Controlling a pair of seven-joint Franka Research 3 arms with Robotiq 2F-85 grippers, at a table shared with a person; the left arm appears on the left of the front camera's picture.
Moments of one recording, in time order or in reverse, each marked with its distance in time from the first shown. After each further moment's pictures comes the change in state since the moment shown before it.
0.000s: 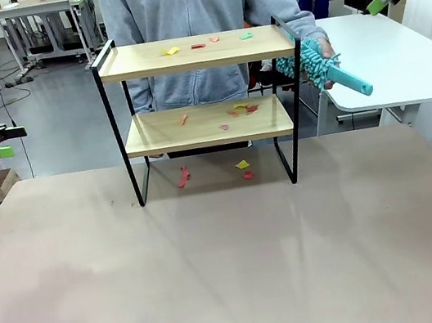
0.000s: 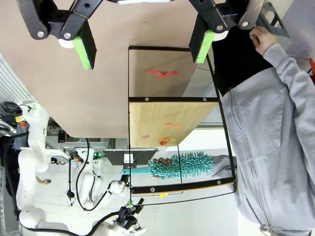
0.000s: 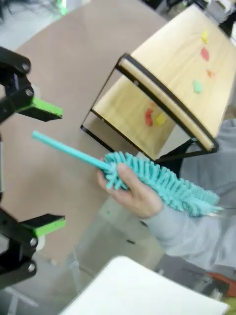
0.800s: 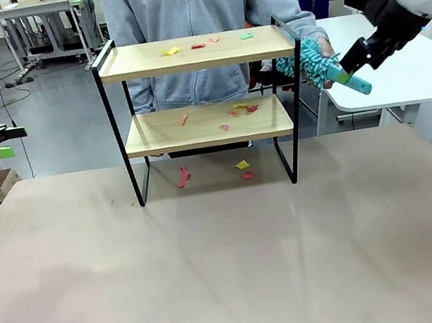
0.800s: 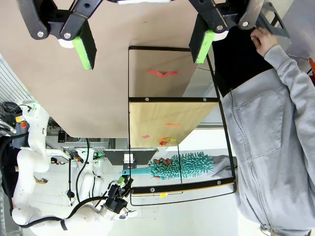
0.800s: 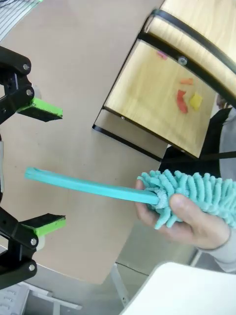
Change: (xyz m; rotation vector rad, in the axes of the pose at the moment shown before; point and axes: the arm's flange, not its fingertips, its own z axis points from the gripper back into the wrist) left arm 0.000 0.000 0.000 0.000 0.000 0.000; right arm -0.051 0.069 -0.088 -0.164 0.096 -0.121
